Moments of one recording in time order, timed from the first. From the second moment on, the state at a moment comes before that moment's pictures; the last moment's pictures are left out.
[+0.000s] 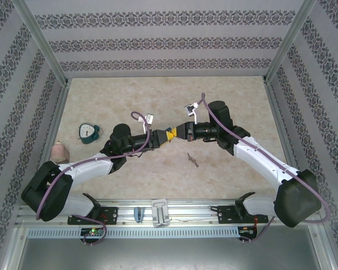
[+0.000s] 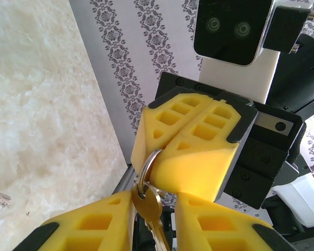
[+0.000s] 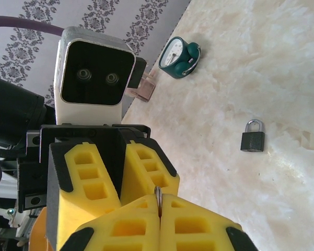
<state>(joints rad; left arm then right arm) -0.58 1.35 0.58 0.73 0.69 -1.19 0.47 1.28 0.91 -0.14 -0.84 0.56</state>
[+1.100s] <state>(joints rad) -0.55 1.19 0.77 0.02 0.64 -0.86 0.44 1.25 0.87 -0.20 -0.79 0.52</state>
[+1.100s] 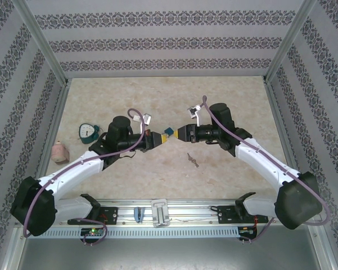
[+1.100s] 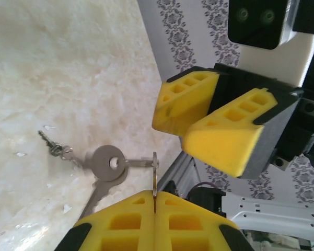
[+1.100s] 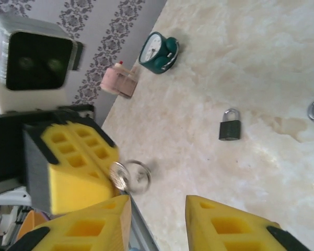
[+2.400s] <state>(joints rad) -0.53 1.33 1.06 -0.28 0.92 -0.61 0.42 1.21 0.77 0.22 -1.06 0.76</state>
